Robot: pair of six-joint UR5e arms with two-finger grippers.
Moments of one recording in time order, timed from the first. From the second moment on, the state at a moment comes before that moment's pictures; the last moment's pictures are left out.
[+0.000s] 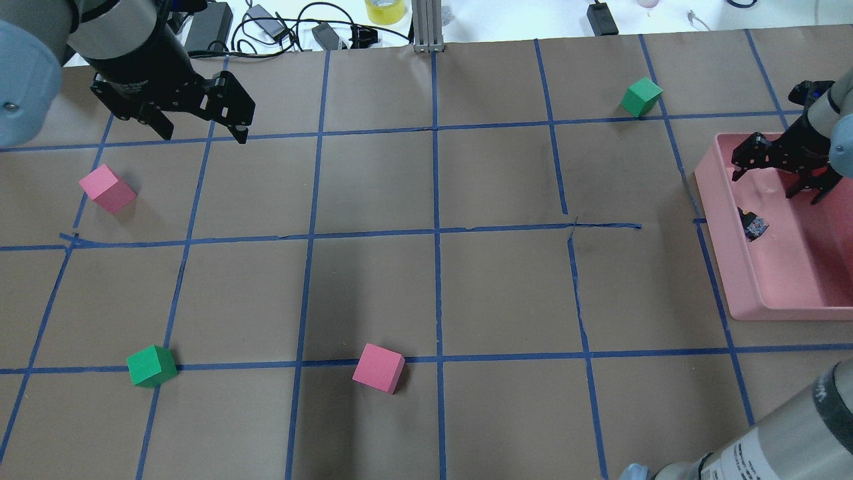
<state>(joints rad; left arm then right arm) -1.55 -1.58 -1.54 -1.50 1.61 0.11 1.02 -1.12 1.71 -2.16 -1.56 -0.12</state>
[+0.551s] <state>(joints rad) -1.55 -1.58 -1.54 -1.50 1.61 0.11 1.02 -1.12 1.71 -2.14 -1.56 -0.12</state>
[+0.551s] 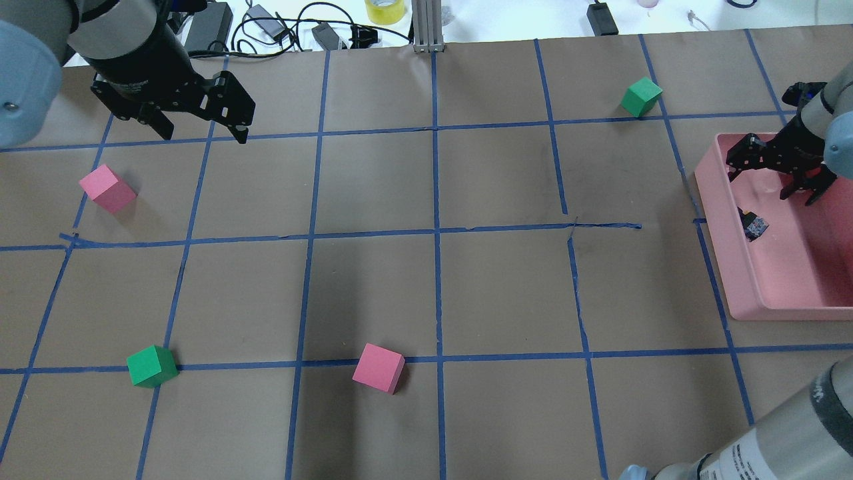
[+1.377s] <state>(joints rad) -1.55 -1.58 -1.54 -1.50 1.60 0.10 1.03 -1.14 1.71 -2.16 -1.57 -0.70</state>
